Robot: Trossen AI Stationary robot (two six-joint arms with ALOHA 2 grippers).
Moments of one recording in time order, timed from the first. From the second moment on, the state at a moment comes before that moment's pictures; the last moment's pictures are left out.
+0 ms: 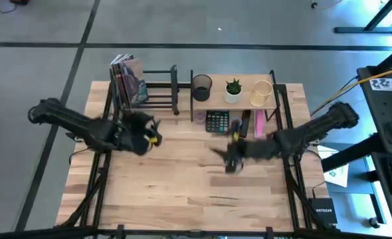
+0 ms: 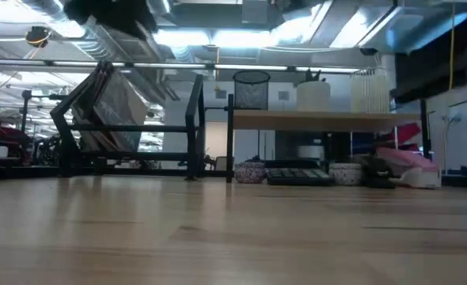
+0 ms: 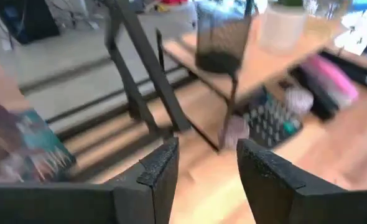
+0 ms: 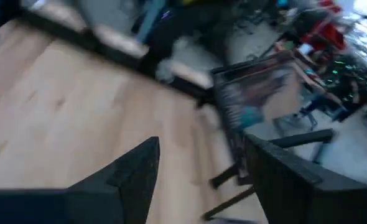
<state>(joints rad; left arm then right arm) -0.35 1.21 1.00 -0.83 -1.05 -1.00 0.31 1.29 1.14 -0.22 0.56 -0.30</state>
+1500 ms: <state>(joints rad) -0.41 1.50 0.94 -0.77 -1.08 -1.41 -0.41 1.61 1.40 -0.48 0.01 -0.48</state>
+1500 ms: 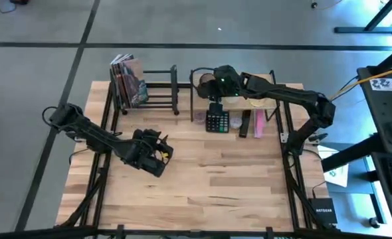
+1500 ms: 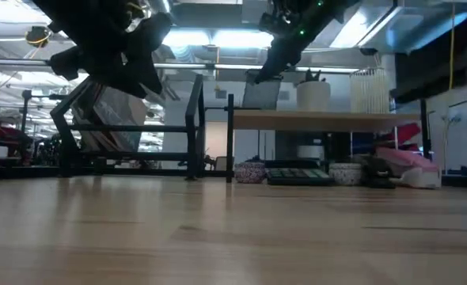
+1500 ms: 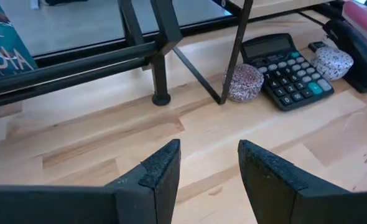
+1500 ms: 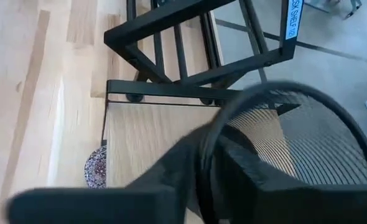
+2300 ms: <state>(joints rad) -0.45 1.50 0.94 -0.77 -1.08 -1.34 0.20 1.60 1.39 -0.83 -0.09 0.11</state>
